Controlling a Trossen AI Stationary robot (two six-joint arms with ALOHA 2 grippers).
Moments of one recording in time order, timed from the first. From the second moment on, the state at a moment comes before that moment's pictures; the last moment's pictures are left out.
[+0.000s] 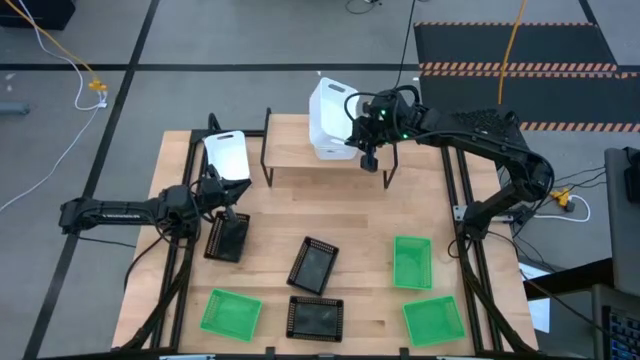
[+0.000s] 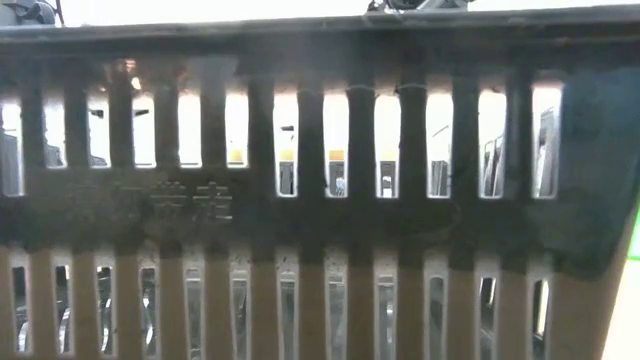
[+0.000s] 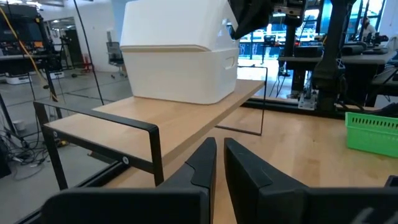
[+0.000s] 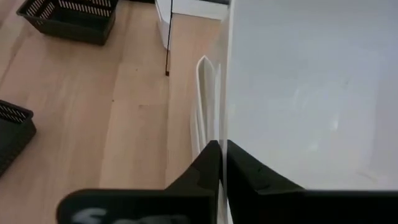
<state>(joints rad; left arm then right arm) 0.07 0.26 0.01 0.29 -0.39 0.04 -0.50 1.49 1.38 -0.57 -0.21 -0.43</state>
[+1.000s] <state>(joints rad) 0.07 0.26 0.01 0.34 -0.43 0.10 -0.48 1.50 1.66 -0.76 -0.05 -0.50</state>
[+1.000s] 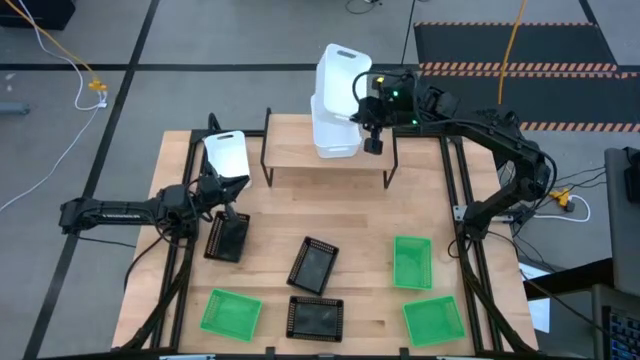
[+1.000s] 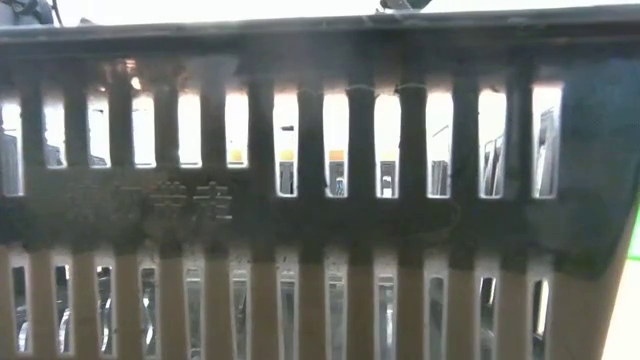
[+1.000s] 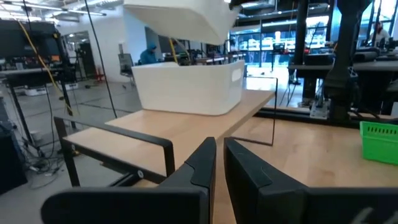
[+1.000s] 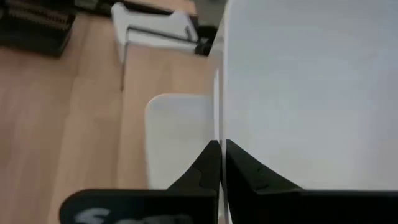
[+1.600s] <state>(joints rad) 0.07 0.26 0.01 0.37 -0.43 0.15 -0.45 1.55 1.65 -0.90 -0.06 -0.51</state>
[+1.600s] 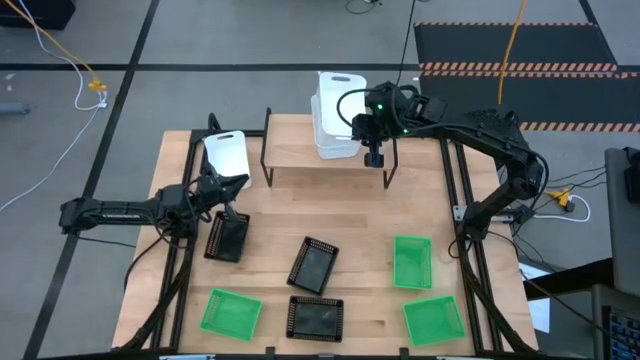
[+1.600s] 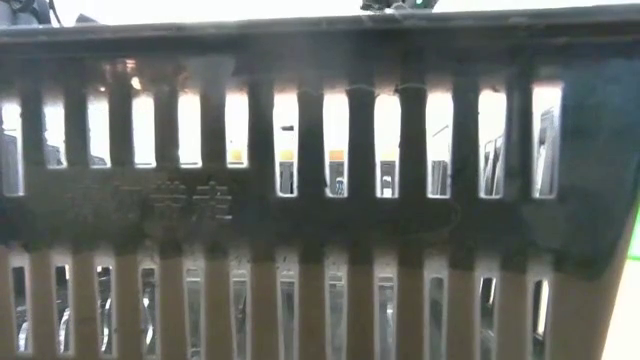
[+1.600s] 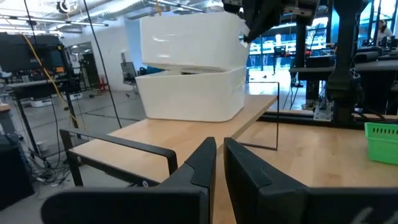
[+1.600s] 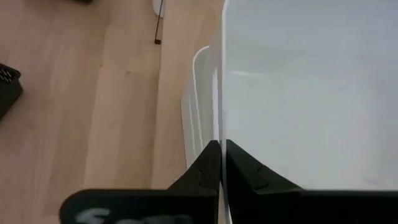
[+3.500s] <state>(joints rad) 0.07 0.26 0.01 0.31 -0.43 0.10 -0.43 1.62 1.58 -0.98 -0.20 -0.80</state>
